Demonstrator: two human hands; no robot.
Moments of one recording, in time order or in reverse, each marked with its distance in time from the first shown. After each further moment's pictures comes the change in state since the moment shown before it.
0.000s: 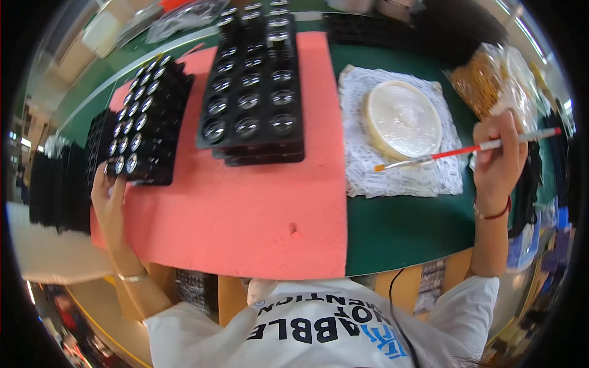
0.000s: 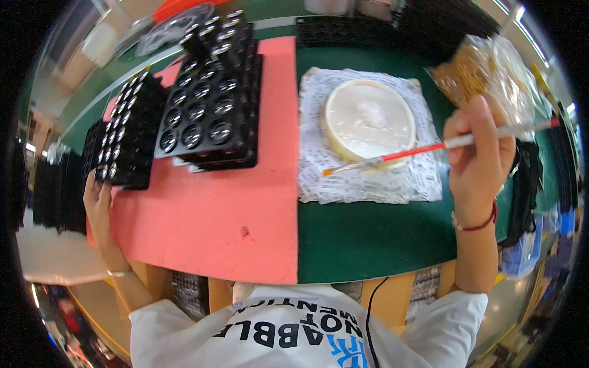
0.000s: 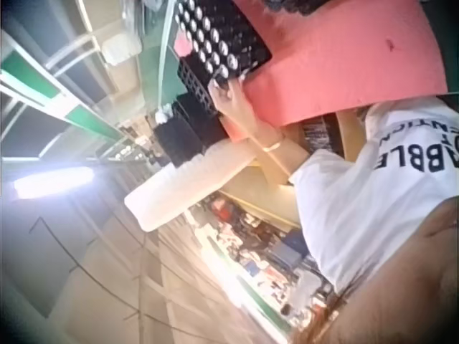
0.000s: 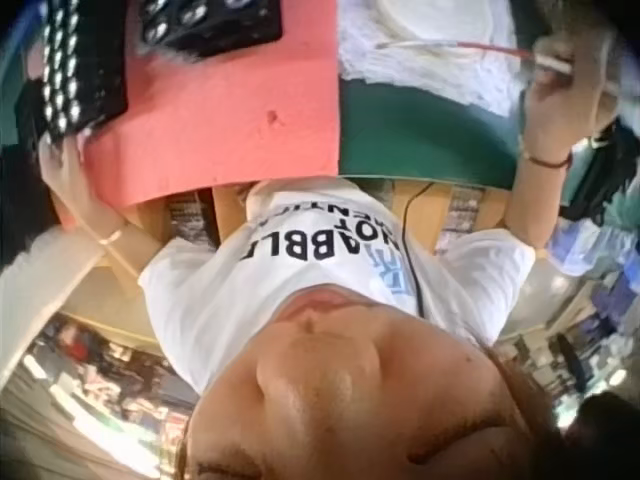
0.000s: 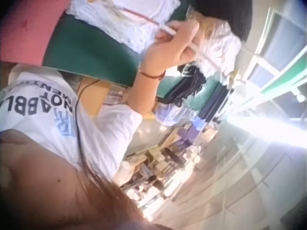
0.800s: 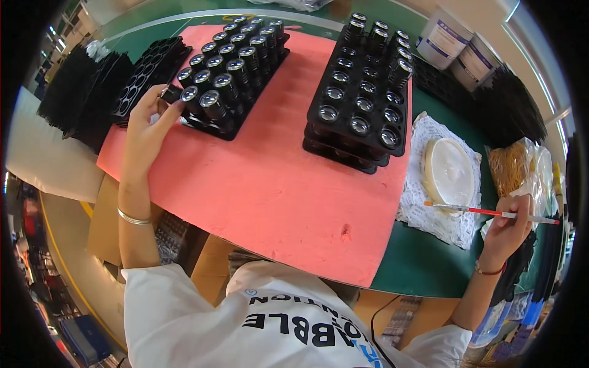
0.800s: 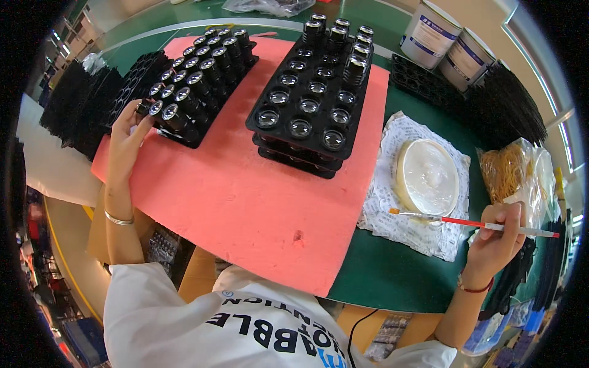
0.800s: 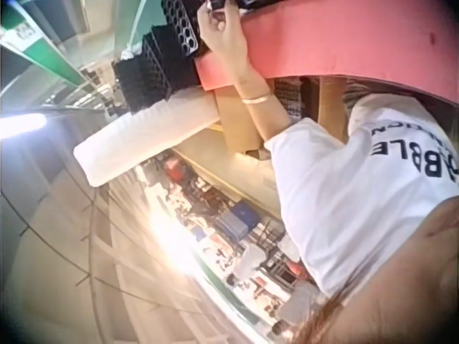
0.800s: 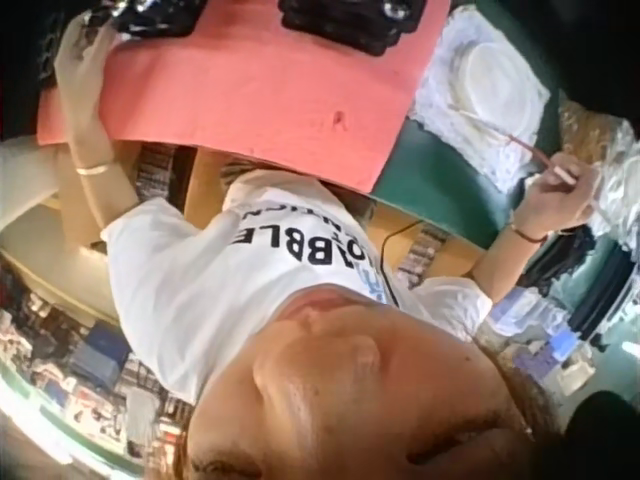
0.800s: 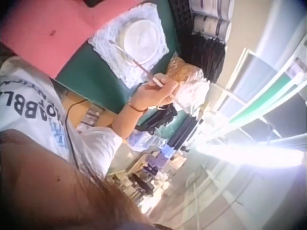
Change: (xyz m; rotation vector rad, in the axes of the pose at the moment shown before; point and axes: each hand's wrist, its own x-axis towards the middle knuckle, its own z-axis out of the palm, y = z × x) left_hand 0.003 0.000 0.003 0.048 0.001 0.088; right_hand 0.001 0.006 -0.007 0.001 -0.002 -0.024
